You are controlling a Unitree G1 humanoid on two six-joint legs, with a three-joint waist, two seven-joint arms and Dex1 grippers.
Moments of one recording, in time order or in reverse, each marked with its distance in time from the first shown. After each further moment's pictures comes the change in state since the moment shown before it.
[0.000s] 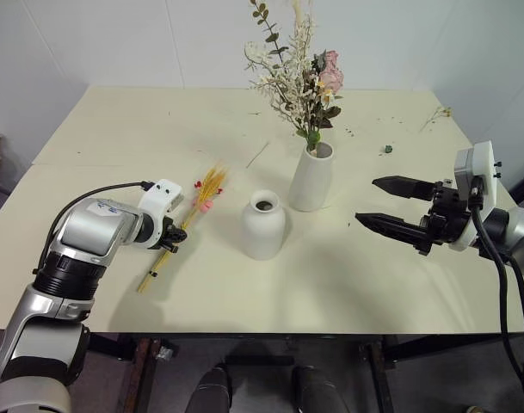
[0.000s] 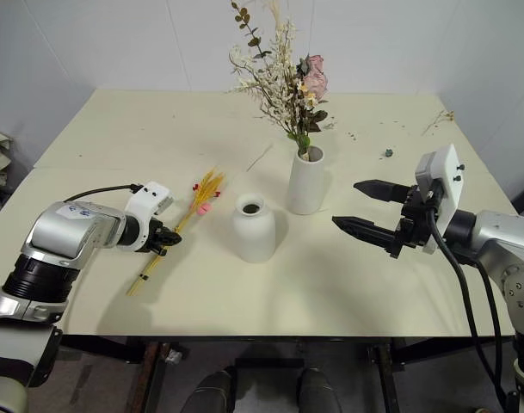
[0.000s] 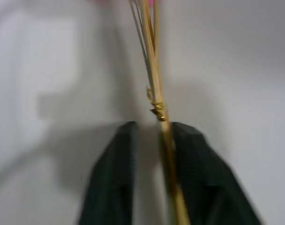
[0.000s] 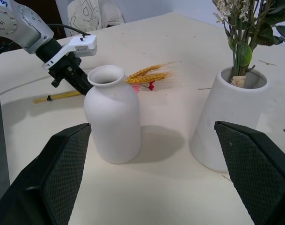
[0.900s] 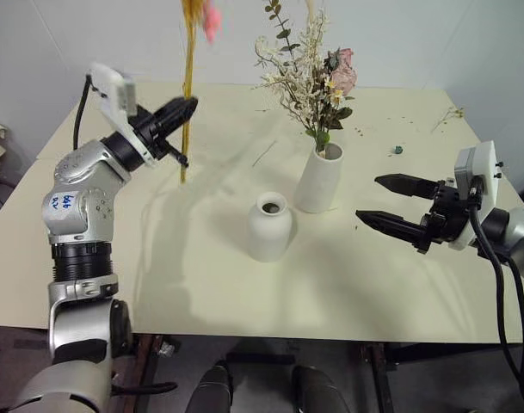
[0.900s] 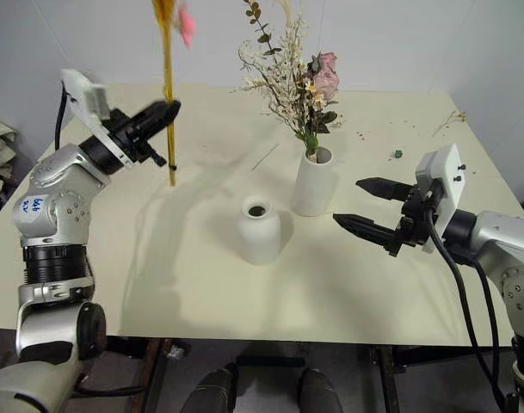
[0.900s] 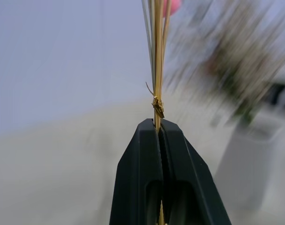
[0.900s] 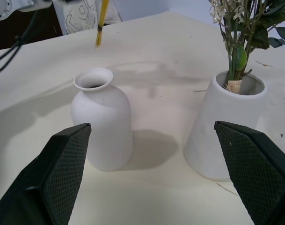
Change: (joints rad) left arm -0.112 -0.329 0.553 0.157 -0.289 -0.986 -0.181; right arm 0.018 0.016 -0.009 -0.022 -0.003 -0.013 -0.036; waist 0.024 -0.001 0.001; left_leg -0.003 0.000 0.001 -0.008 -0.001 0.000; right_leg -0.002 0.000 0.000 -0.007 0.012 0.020
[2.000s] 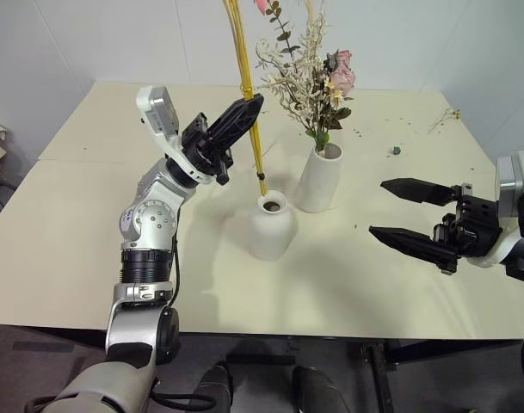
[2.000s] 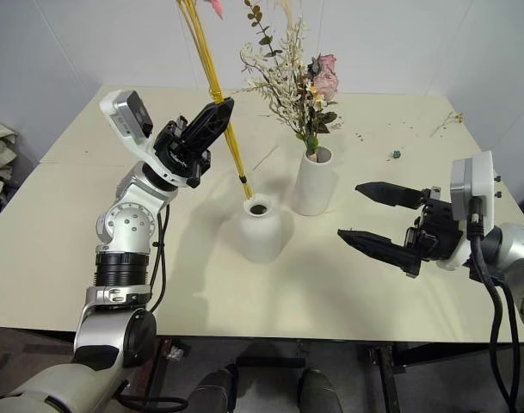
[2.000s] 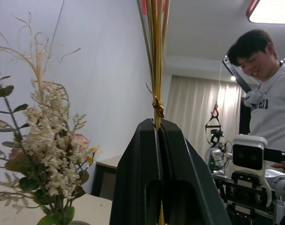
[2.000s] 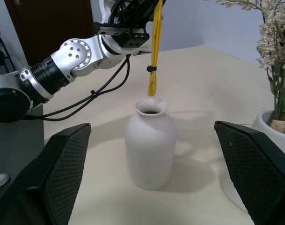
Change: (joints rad) left arm 0.002 -0.236 -0.115 0.066 -0.267 0.010 -0.238; right arm 0.103 -0.013 -0.116 -0.072 0.121 -0.075 0.128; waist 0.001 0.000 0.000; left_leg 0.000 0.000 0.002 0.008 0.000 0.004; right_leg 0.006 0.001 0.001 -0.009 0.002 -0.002
